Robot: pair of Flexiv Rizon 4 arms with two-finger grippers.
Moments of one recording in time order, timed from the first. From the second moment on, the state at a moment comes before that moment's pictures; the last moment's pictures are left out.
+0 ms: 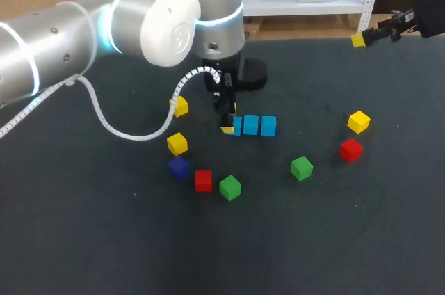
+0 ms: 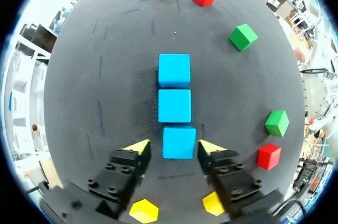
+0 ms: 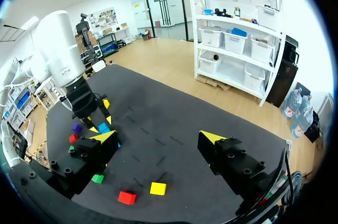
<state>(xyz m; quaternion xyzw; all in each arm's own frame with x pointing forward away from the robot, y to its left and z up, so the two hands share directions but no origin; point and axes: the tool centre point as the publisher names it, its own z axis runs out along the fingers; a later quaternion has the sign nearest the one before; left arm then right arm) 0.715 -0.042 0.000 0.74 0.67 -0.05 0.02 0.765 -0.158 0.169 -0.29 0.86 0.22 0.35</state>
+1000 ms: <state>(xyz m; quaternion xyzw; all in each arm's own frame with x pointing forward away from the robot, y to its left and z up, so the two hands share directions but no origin) 0.716 -0.042 -0.001 0.74 0.68 -0.06 0.02 0.765 -0.158 0.169 -0.29 0.86 0.22 0.35</state>
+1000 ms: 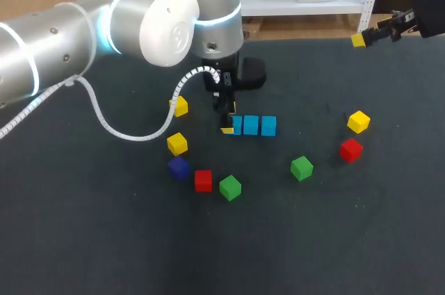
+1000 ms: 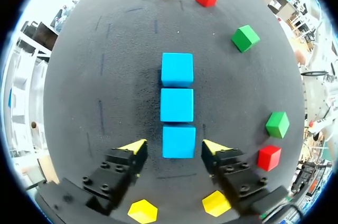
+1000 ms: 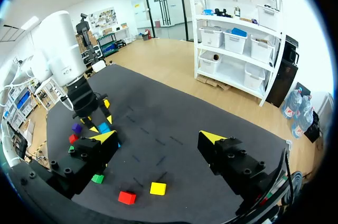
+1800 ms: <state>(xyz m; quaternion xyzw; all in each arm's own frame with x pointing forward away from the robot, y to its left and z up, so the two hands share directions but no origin) 0.719 -0.045 -0.002 0.72 0.69 -0.06 0.02 0.765 -0.158 0.169 -0.29 0.86 0.22 0.35</state>
